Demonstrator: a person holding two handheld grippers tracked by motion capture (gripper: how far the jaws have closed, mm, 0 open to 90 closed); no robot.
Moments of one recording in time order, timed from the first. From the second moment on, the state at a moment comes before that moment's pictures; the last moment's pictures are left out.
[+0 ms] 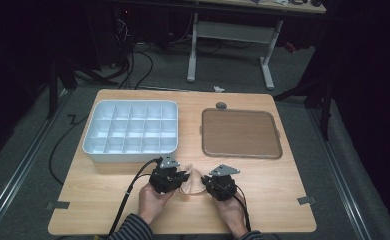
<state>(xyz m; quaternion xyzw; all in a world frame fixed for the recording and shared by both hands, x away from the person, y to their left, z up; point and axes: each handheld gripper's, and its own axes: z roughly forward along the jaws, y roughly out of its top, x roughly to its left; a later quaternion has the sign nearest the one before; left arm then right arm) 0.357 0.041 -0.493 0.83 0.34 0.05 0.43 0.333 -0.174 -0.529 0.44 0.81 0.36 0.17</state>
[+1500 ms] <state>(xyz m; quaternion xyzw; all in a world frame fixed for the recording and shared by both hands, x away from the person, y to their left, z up) 0.353 0.033 -0.504 0.84 0.31 0.01 0.44 0.333 -0.175 -0.527 0.45 0.80 0.37 0.16</state>
